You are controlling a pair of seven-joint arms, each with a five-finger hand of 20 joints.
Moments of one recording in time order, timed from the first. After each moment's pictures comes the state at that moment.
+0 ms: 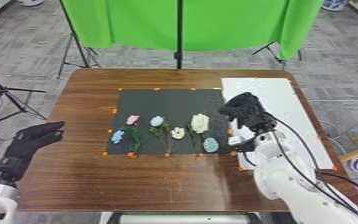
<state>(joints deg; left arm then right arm) 130.7 -61.1 -112.8 -119.4 77.1 1.8 0.0 -87.9 -49.2 60.0 -111.8 -105.2 23.2 23.6</state>
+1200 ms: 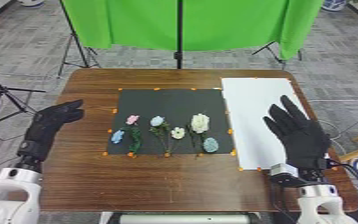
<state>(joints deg) 122.7 -61.6 -105.3 -118.8 71.5 0.9 7.8 -123.0 -71.2 95.3 -116.2 -55.3 -2.3 -18.3</state>
